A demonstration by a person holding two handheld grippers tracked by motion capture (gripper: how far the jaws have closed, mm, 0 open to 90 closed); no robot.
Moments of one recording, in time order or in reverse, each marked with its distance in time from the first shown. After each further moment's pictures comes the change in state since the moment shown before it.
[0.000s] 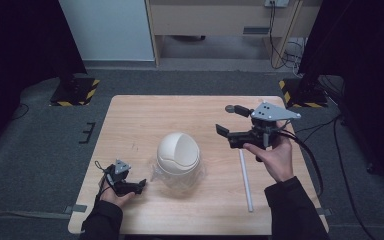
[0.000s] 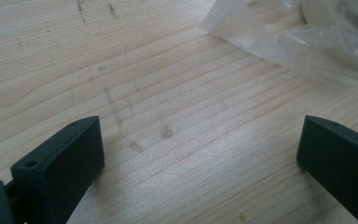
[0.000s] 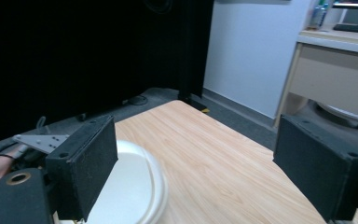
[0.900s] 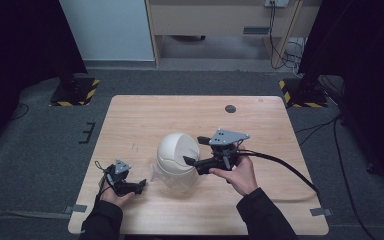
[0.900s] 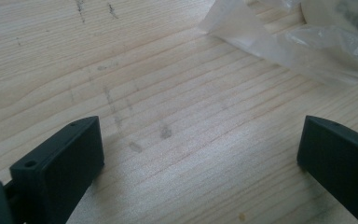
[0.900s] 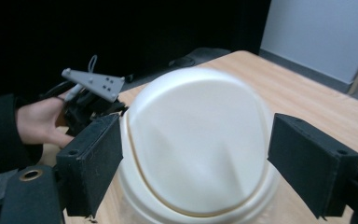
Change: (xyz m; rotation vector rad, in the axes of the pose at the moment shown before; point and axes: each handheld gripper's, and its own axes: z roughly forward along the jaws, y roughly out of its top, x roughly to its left) left arm 0.000 0.000 0.000 0.001 0.000 0.001; right arm 0.055 -0.067 0.067 0.159 0.200 0.028
